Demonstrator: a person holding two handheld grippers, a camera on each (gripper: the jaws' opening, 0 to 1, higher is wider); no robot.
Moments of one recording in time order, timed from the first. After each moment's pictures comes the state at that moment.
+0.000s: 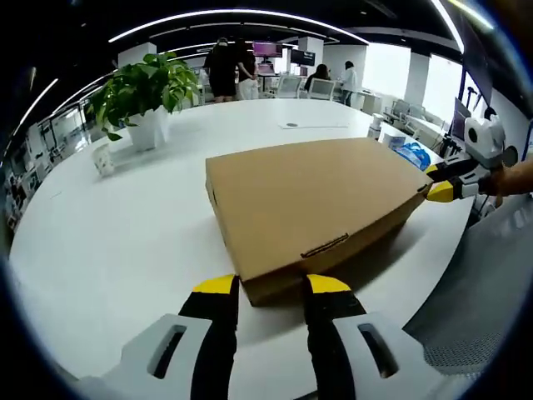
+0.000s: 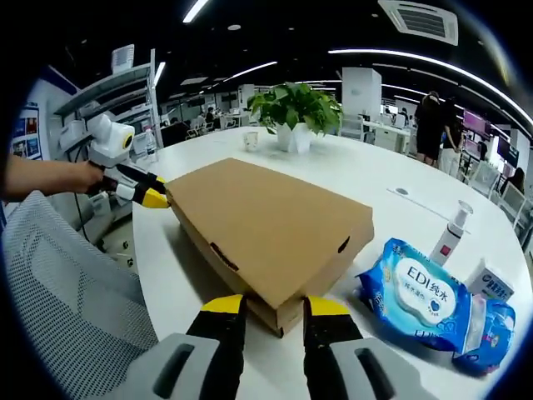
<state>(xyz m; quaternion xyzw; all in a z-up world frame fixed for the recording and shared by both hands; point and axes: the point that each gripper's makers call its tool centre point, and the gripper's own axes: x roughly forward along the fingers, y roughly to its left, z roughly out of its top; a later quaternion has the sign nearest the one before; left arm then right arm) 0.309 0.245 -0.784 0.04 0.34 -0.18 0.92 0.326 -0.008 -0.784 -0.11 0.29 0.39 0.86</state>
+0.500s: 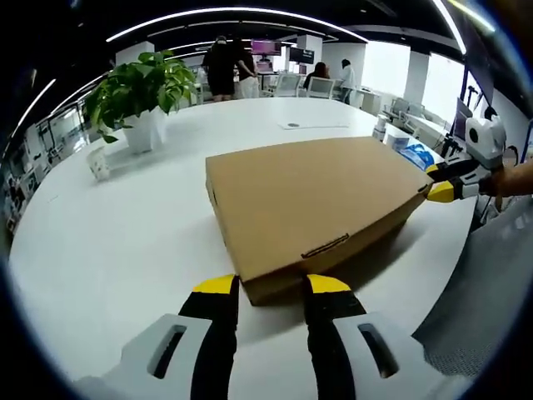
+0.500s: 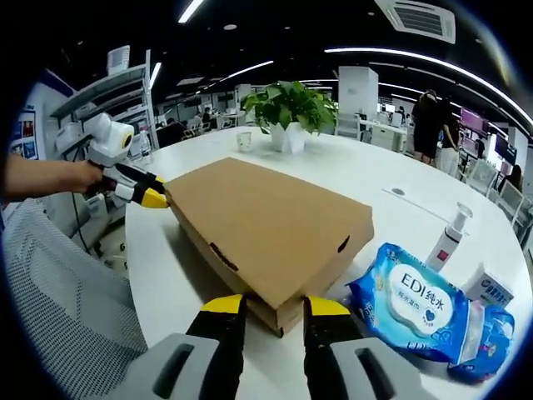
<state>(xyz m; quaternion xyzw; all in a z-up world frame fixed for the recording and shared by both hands) 0.335 0.243 -0.784 0.04 0.35 -0.18 0.92 0.350 -0.010 -0.785 -0.10 0.30 0.39 0.87</state>
